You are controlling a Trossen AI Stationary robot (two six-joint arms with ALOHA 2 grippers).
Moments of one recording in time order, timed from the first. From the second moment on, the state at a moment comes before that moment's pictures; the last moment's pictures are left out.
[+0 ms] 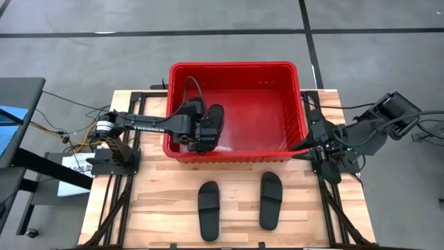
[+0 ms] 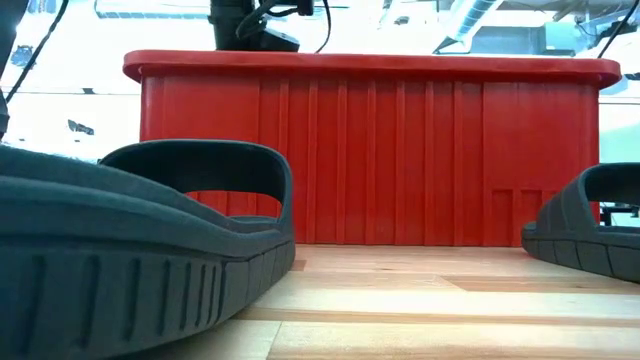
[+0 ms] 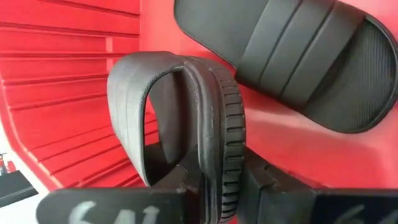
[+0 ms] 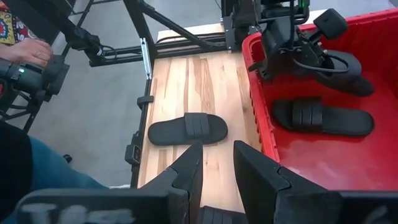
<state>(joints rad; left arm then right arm) 0.02 1.77 1.55 -1.32 -0.69 -0.13 0.65 1.49 2.33 -1.57 0.41 0.49</state>
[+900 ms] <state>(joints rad) 0.17 1.77 1.55 -1.23 -0.61 0.04 0.65 1.49 2.33 -1.57 0.41 0.49</state>
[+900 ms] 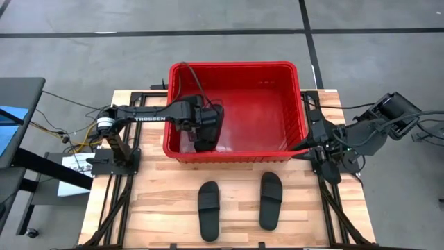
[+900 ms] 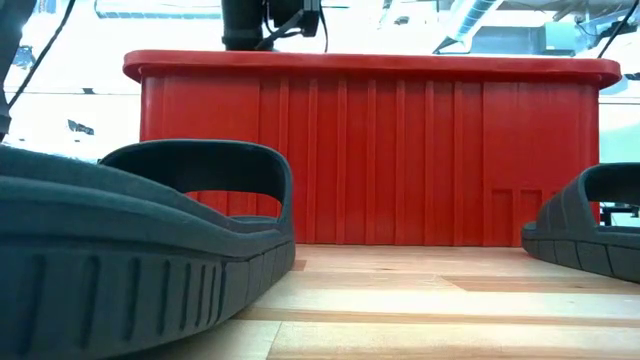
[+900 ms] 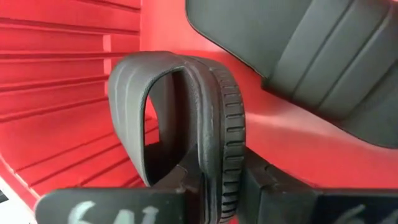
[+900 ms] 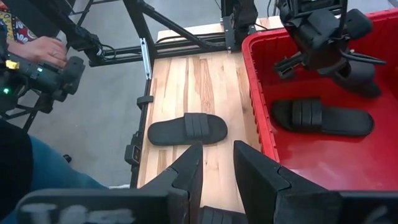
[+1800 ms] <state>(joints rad) 0.18 1.77 1.55 -1.26 -0.48 0.05 0.65 1.49 2.33 -1.57 0.40 0.49</state>
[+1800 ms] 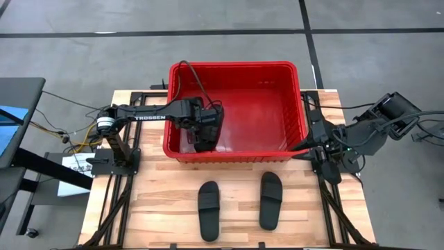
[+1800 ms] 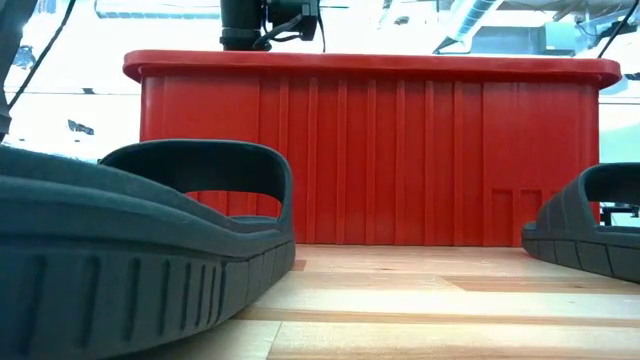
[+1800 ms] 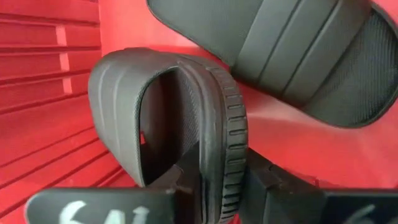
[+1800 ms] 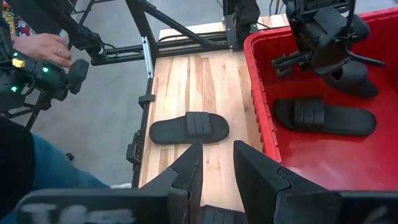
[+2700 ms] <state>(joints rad) 0.18 1.77 1.55 -1.34 -0.44 0.04 0.65 1.49 2.33 -1.57 0.39 0.49</state>
